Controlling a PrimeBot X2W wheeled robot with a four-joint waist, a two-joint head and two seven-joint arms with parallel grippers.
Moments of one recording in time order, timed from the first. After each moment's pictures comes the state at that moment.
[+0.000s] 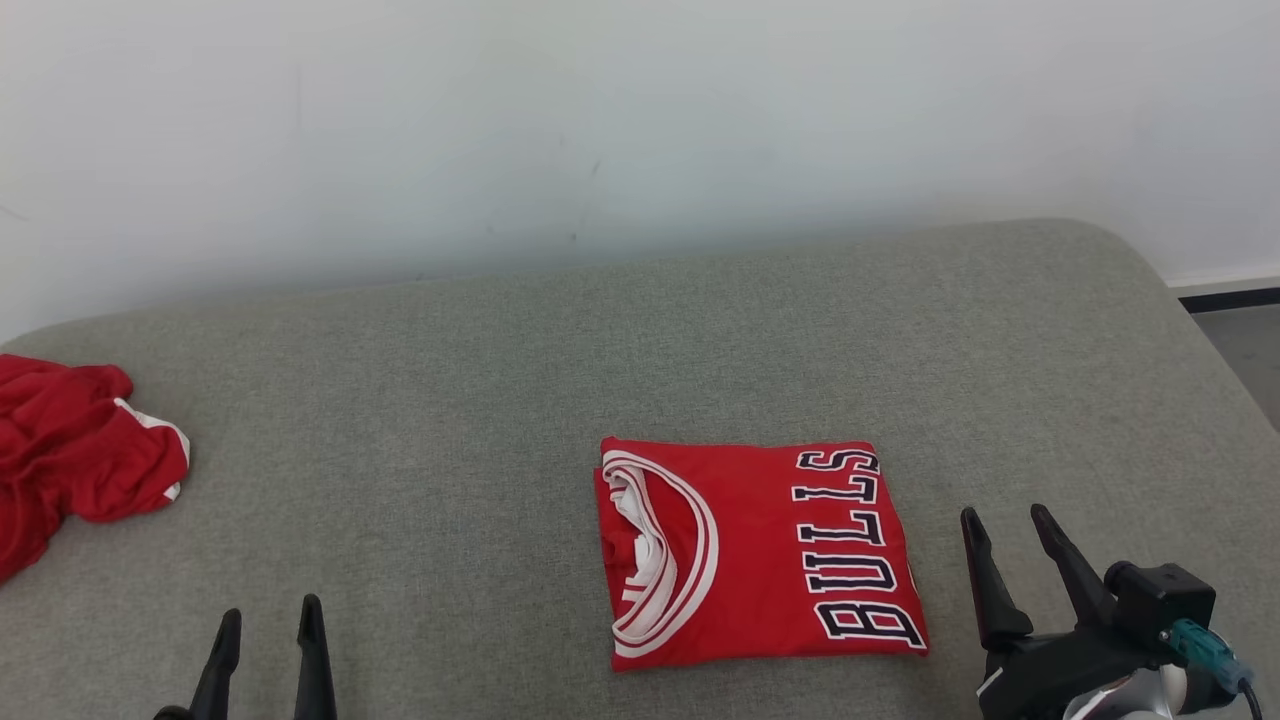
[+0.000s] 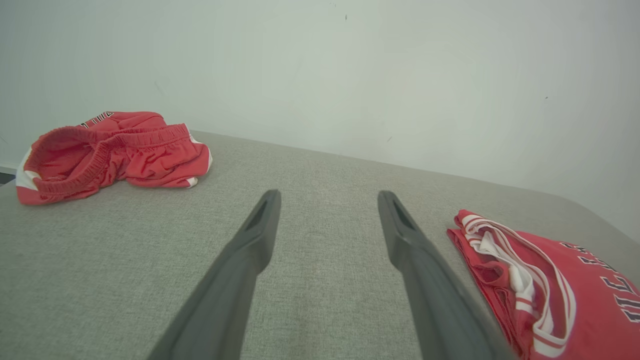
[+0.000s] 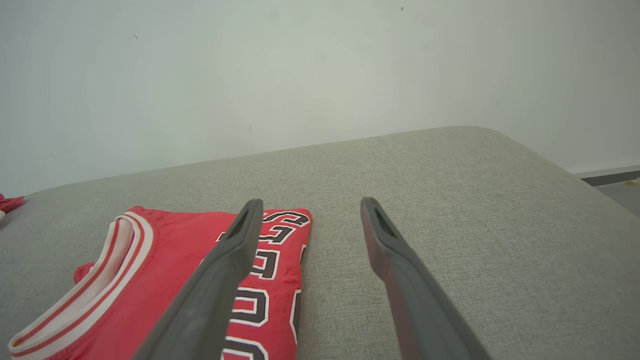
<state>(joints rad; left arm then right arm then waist) 0.07 0.05 0.10 0.13 -0.25 -0.10 -0.26 -0.14 -0.20 0.13 0.39 0.36 0.13 -0.21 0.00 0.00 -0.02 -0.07</state>
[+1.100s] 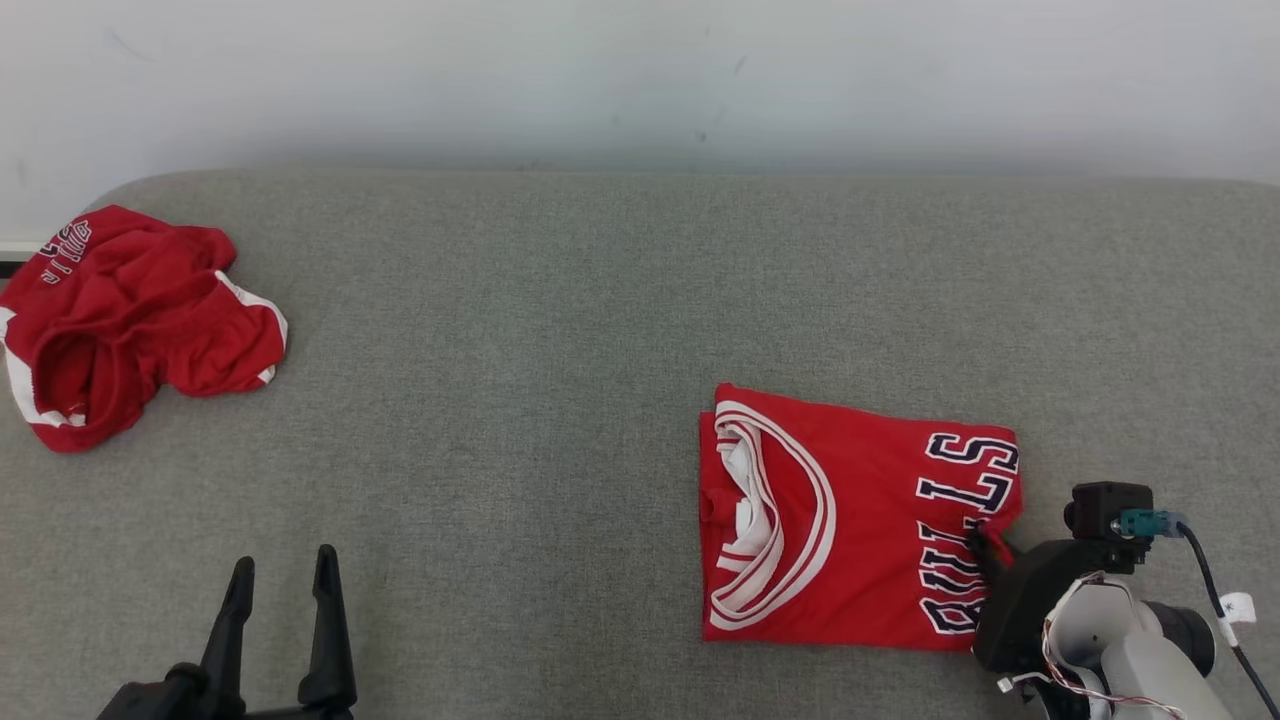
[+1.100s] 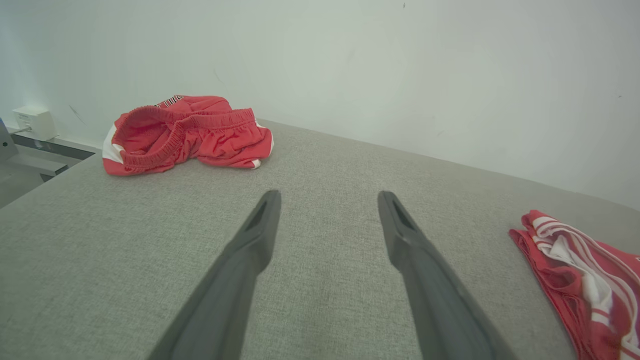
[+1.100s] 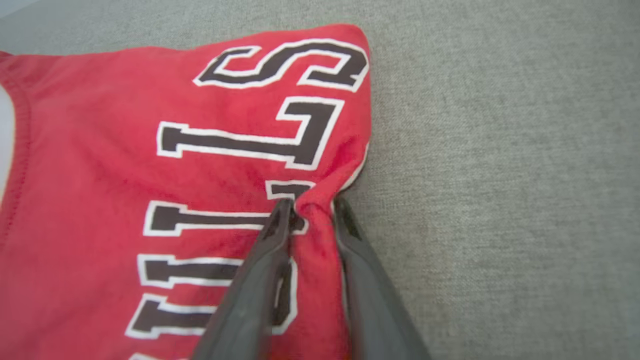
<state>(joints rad) 0.02 0.05 0.06 0.09 -0.25 -0.07 -0.26 -0.35 -0.15 0.02 0.67 0.36 0.13 0.25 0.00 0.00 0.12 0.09</state>
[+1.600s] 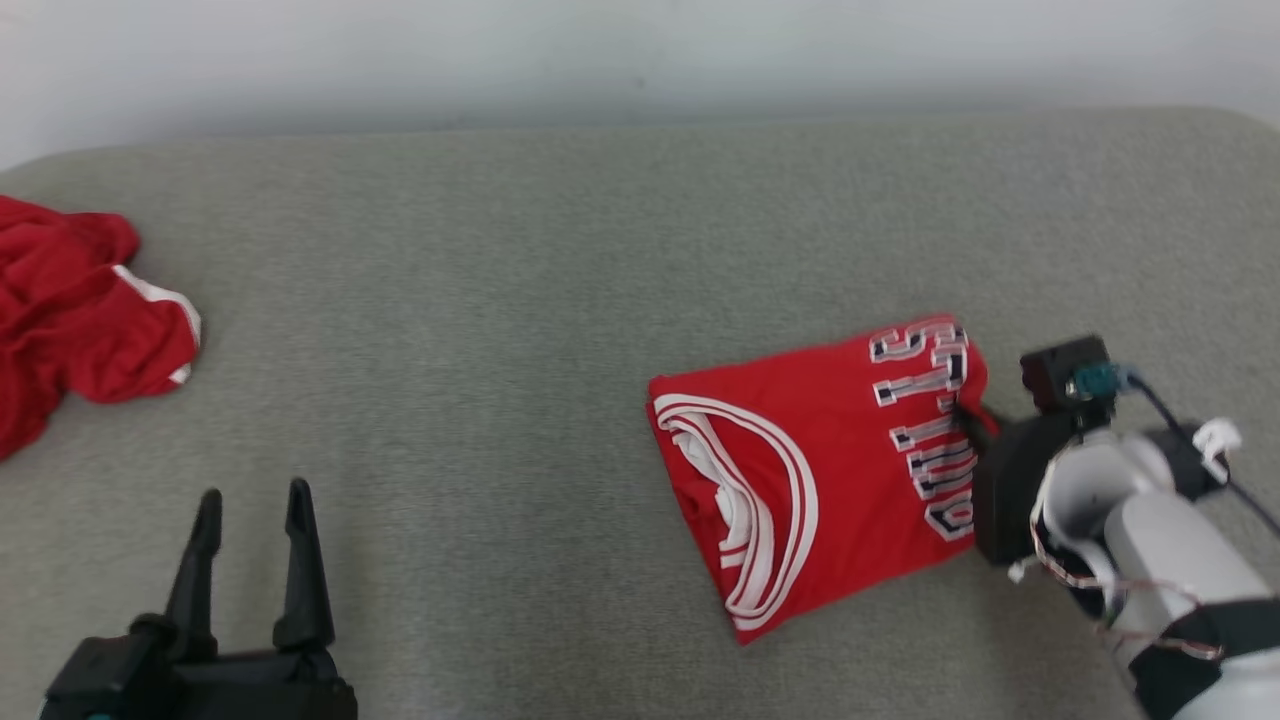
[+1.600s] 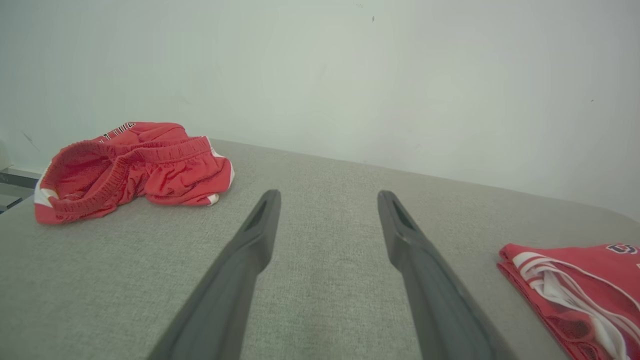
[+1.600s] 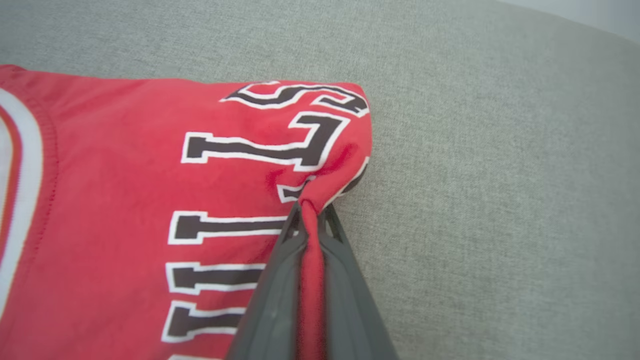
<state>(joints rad) -0.03 0.05 0.07 0.04 -0.24 -0.07 -0.26 -0.50 -0.31 0.27 0.55 0.34 0.13 0.36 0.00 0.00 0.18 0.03</state>
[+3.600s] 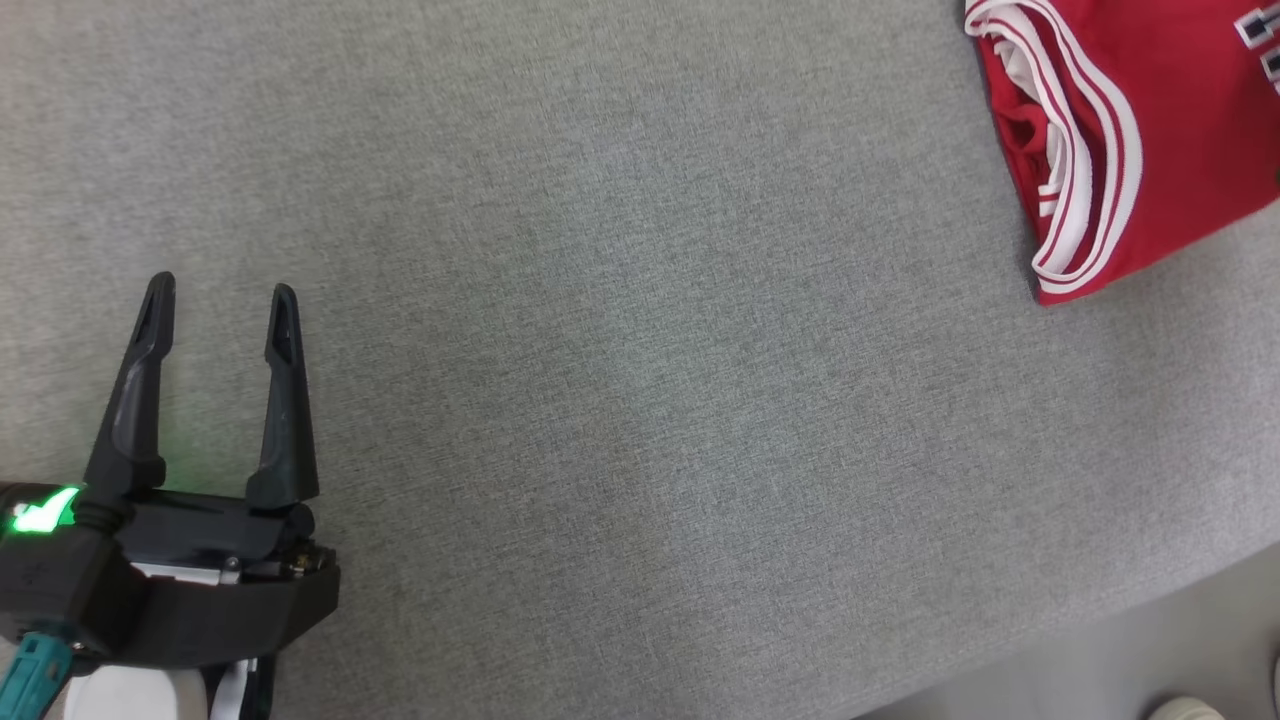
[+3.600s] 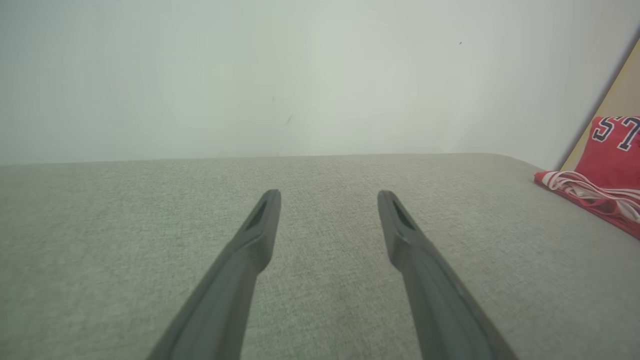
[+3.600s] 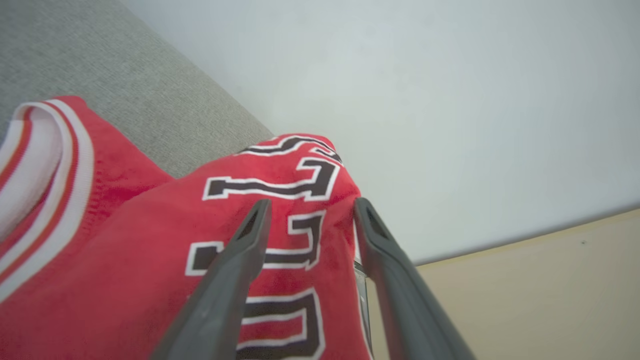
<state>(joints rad) -0.23 0.11 0.04 -0.19 -0.09 -0.13 -0.26 -1.06 -0.57 0.23 0.83 -0.21 0.13 -0.26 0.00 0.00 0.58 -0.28</state>
